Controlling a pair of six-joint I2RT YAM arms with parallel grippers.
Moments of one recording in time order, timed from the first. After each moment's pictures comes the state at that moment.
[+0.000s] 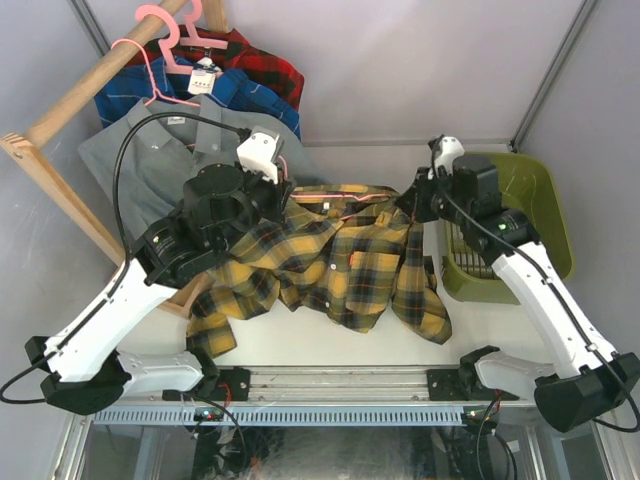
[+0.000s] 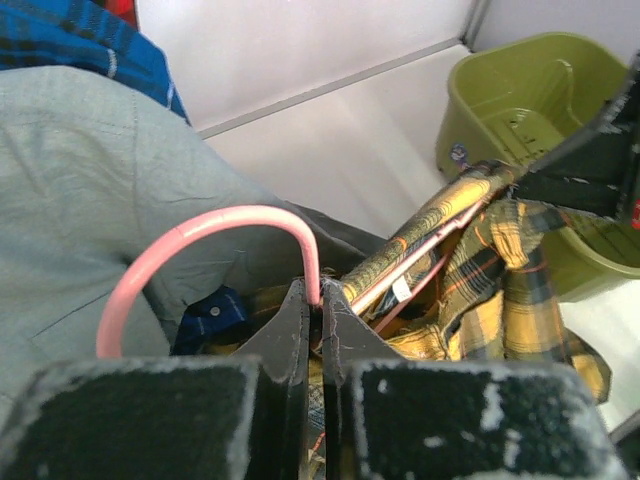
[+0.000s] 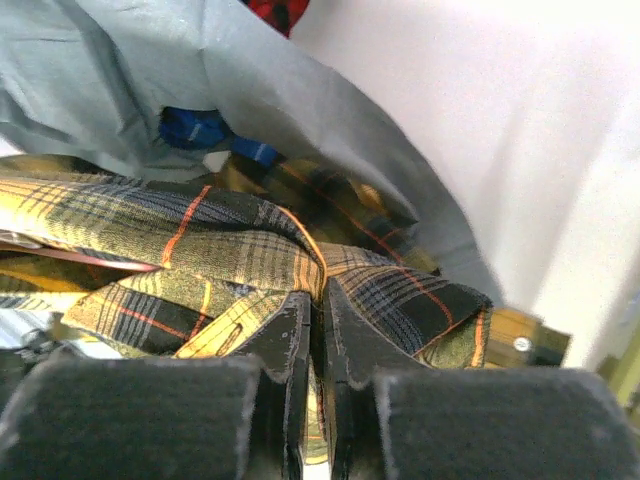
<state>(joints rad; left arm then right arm) -0.87 1.16 1.57 -0.61 -0.38 -0.13 0.41 1.14 1.26 -0.62 -0.13 0.29</state>
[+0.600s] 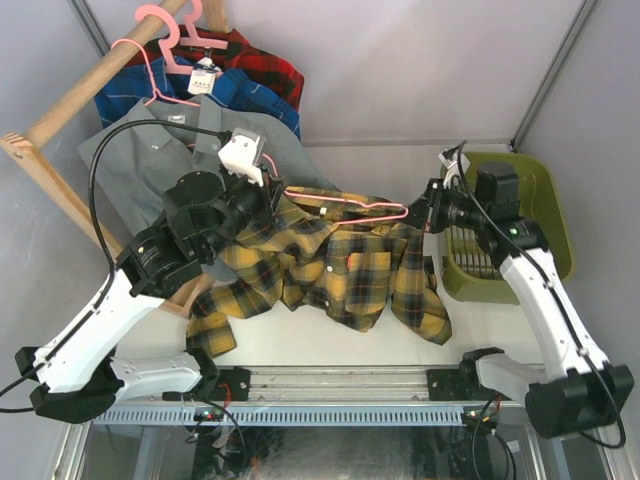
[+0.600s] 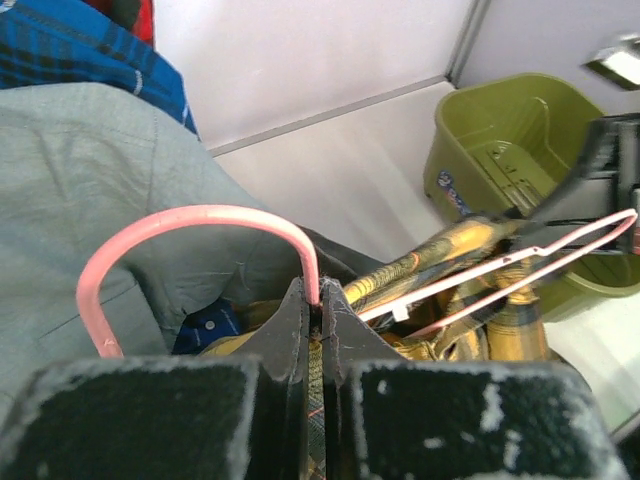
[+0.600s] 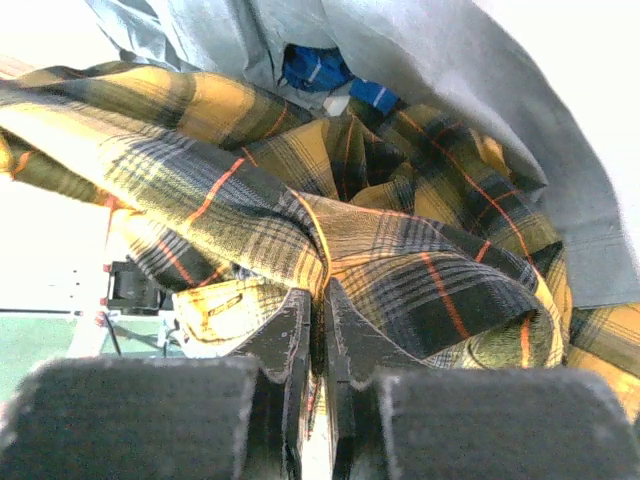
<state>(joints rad) -0.88 1.09 1.52 -0.56 -0.35 -0.14 0.16 1.13 1.11 -0.51 -0.74 0.39</state>
